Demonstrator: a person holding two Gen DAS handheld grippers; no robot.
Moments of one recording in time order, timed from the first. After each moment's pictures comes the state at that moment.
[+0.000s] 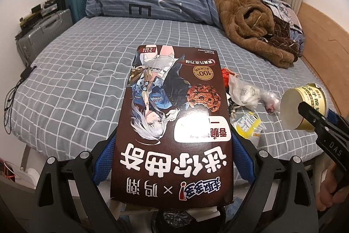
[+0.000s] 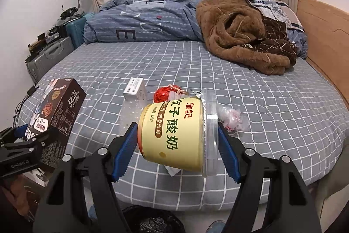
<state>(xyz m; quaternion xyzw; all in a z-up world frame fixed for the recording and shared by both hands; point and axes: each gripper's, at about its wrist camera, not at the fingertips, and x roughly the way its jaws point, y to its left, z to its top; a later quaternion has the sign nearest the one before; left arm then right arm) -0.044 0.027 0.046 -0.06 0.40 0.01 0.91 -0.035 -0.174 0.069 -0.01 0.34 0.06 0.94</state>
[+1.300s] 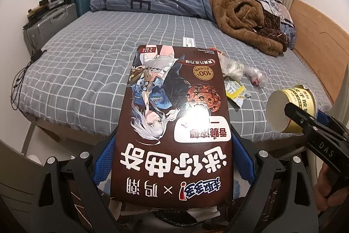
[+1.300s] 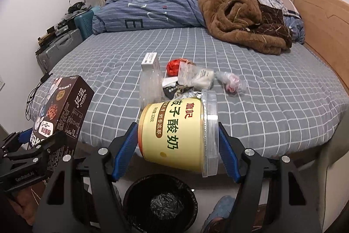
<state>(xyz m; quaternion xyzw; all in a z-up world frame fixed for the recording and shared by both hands) -0.152 0.017 0.040 -0.06 0.41 0.00 0.91 -0.140 -0.167 0.058 0.01 0.38 0.07 0.92</state>
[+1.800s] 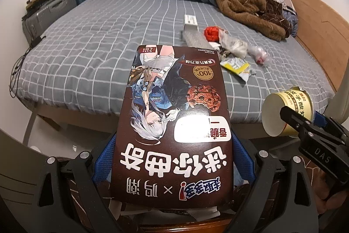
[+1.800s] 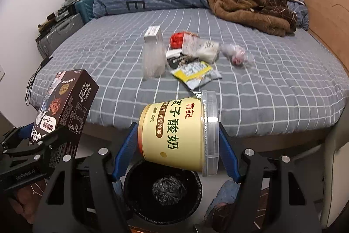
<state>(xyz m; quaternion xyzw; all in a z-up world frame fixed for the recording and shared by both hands) -0.172 0.017 0.000 -0.06 0.45 0.00 0.89 -0.159 -0.160 0.011 0.01 0.42 0.07 0.90</state>
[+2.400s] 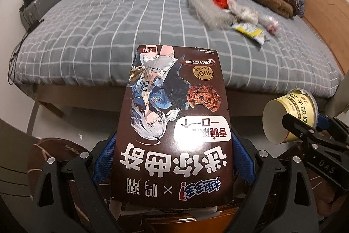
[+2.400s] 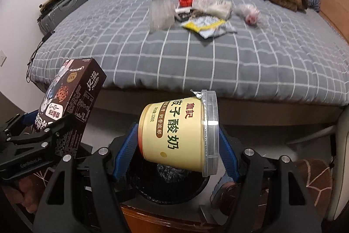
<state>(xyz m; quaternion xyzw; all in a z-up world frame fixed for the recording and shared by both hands) -0.182 0.022 -0.065 -0.03 0.51 0.01 0.86 -0.176 -0.149 -0.056 0.01 0.50 0.10 0.86</state>
